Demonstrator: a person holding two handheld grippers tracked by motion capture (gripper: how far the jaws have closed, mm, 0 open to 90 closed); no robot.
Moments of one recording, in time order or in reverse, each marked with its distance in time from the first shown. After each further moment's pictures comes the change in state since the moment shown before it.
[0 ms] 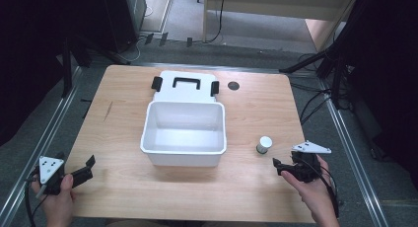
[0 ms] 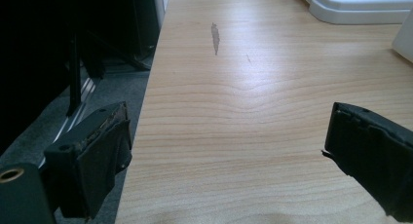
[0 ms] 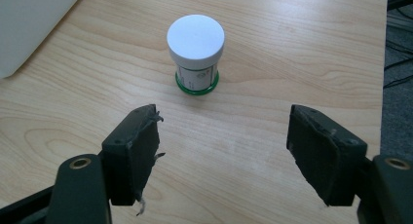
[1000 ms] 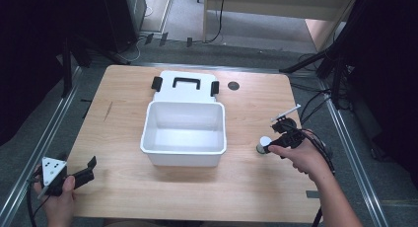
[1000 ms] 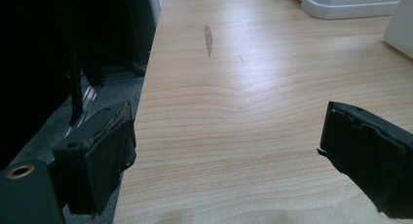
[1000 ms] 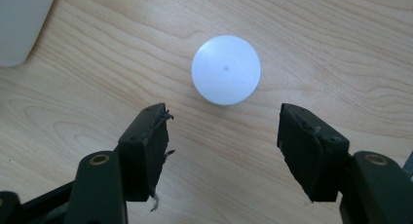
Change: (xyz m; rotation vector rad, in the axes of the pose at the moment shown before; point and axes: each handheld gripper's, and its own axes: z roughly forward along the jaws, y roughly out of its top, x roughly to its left) left arm -0.005 -0.001 -0.002 -0.006 -0.010 0.051; right arm 0.005 0.091 0.040 0.451 0.089 -0.075
